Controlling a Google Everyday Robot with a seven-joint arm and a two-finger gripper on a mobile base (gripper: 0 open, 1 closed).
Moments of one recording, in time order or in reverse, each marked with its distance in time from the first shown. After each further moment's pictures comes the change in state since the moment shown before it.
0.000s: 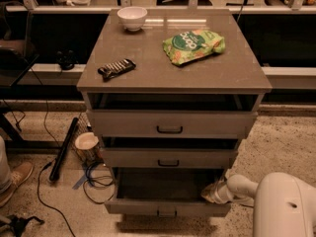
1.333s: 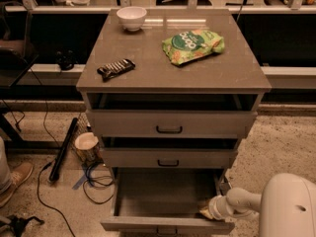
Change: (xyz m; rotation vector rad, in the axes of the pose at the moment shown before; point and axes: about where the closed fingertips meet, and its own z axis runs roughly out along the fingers) arm 0.025 0.069 -0.003 -0.070 0.030 0.101
